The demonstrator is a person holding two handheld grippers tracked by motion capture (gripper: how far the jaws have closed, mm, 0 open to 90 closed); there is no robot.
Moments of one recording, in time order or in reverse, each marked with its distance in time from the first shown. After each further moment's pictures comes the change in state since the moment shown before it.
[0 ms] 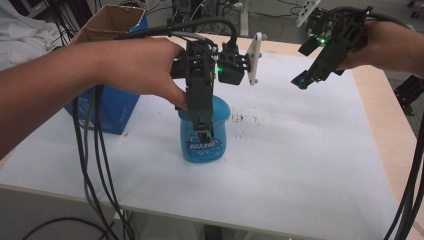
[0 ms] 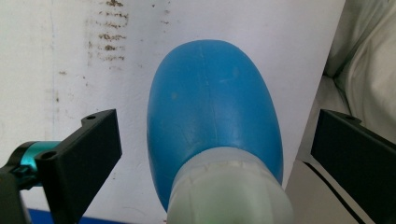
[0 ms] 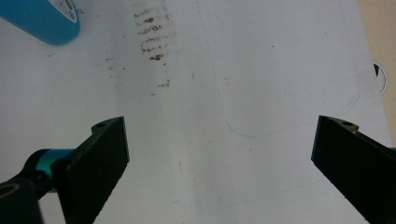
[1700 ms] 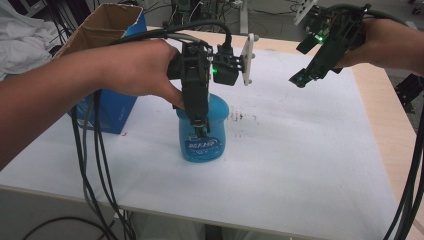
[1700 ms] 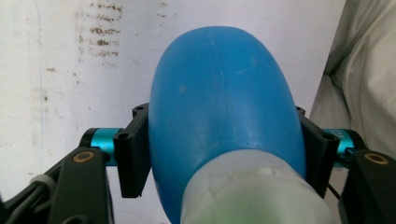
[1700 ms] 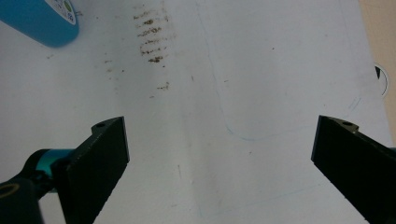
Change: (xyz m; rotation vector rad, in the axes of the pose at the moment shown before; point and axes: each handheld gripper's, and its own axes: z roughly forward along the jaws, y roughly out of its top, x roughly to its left) left arm 0.007 -0.004 0.007 0.002 -0.034 -0.001; right arm -0.002 0.001 0.002 -0.006 0.002 -0.002
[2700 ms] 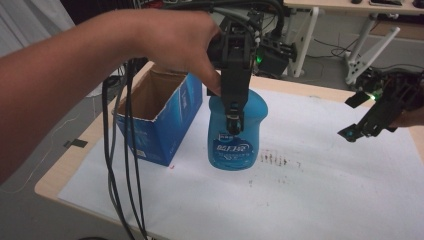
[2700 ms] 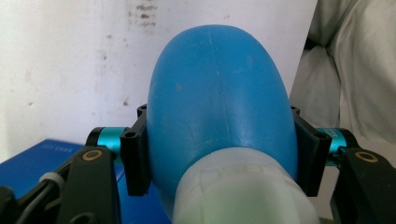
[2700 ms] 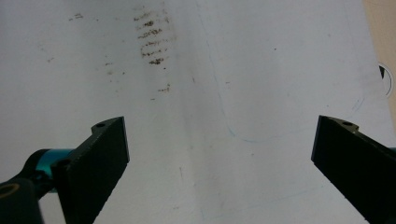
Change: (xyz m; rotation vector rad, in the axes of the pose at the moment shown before) left arm 0.000 -0.019 -0.106 0.051 0.061 0.019; right arm -0.001 0.004 0.003 0.006 0.007 0.007
